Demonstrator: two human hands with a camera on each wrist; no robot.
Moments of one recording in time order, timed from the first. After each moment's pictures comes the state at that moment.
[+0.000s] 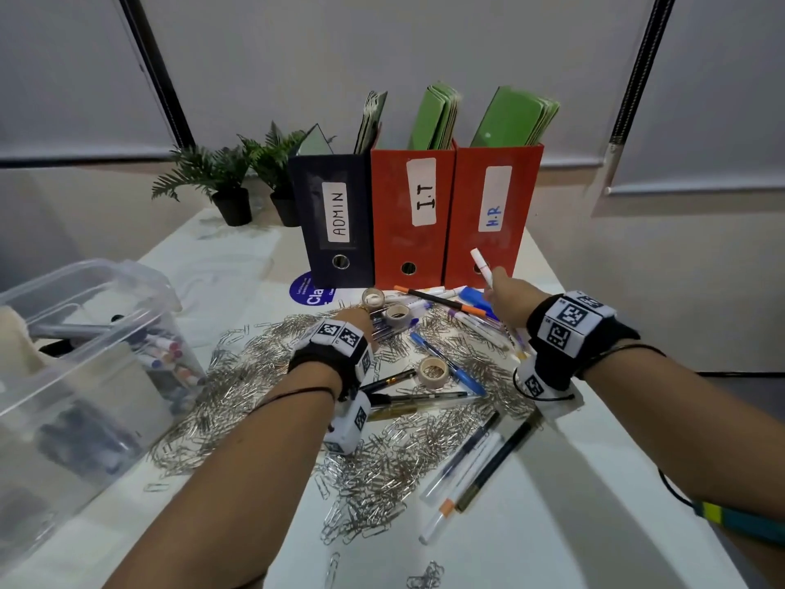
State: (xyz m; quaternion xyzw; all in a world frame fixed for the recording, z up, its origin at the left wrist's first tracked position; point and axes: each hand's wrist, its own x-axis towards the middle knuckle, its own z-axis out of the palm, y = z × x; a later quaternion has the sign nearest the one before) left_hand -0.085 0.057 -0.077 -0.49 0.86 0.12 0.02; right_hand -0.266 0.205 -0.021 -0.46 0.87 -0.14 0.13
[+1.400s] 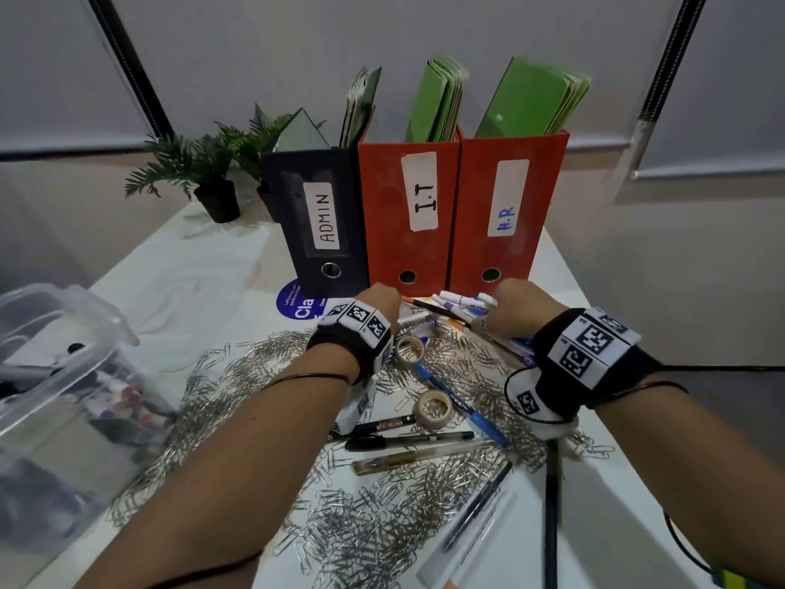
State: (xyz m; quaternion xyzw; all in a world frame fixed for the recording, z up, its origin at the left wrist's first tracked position) left_hand -0.144 0.052 -0.033 -0.39 0.92 0.05 0.07; right_hand -0.281 0.178 -0.015 -0.45 0.87 -0.10 0.15
